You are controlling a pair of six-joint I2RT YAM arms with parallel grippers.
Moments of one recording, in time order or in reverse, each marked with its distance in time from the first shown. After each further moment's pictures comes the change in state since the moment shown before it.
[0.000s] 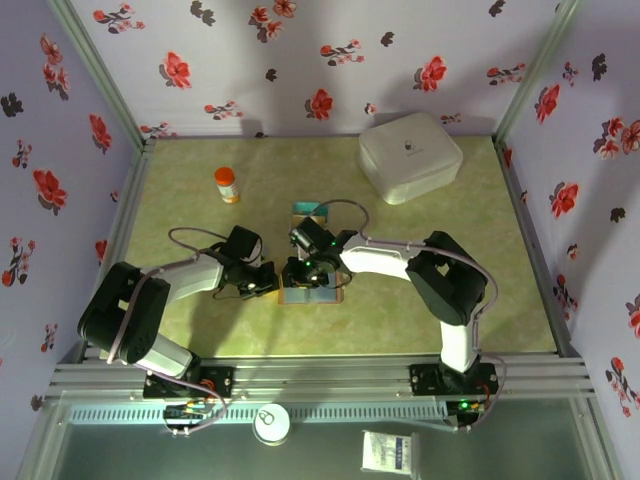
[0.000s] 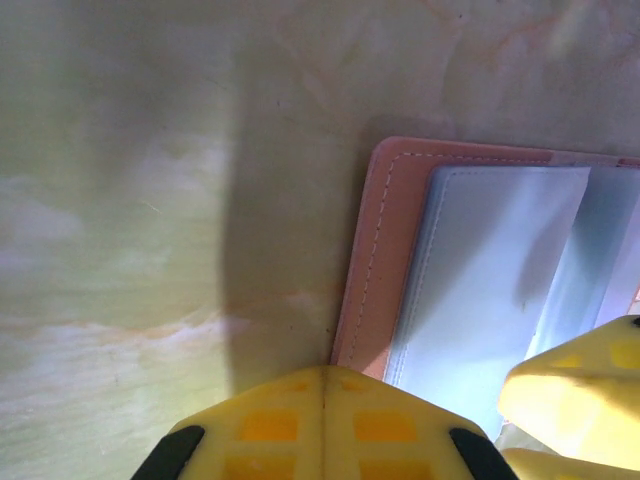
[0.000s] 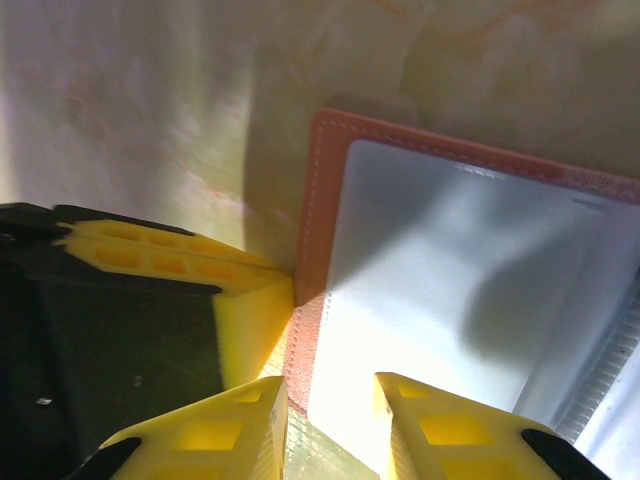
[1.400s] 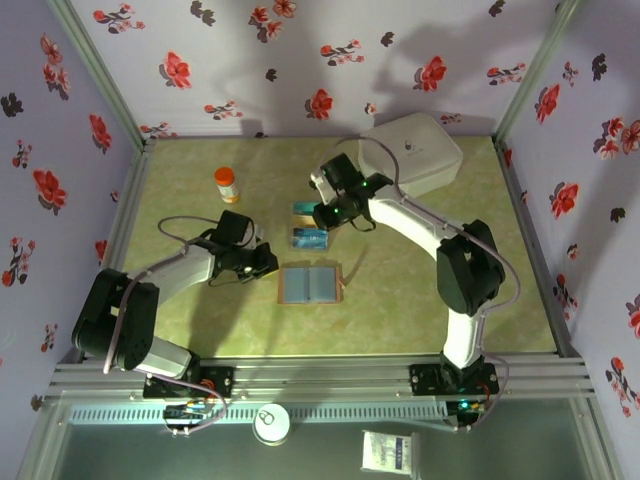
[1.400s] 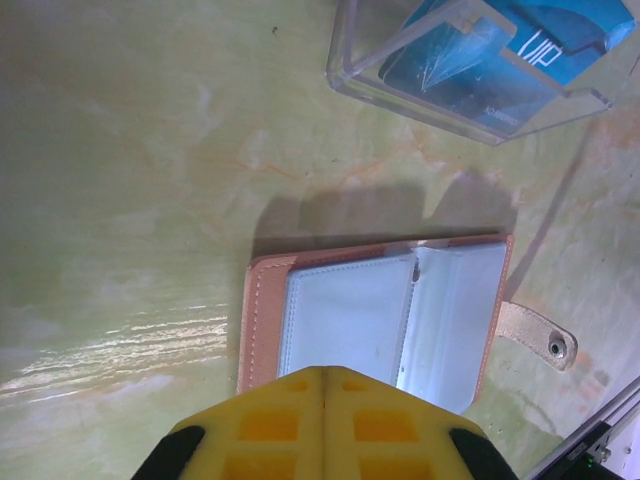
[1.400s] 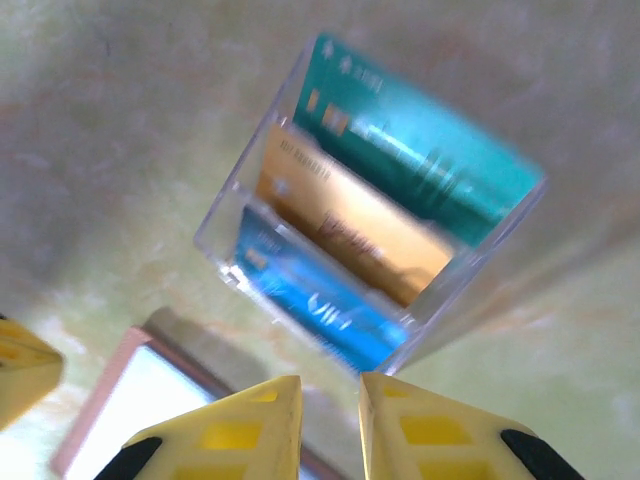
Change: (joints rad) left arm 0.067 -0.049 0.089 -0.018 0.050 0.000; right arm -0.250 -0.042 0.293 -0.286 0.181 -0.610
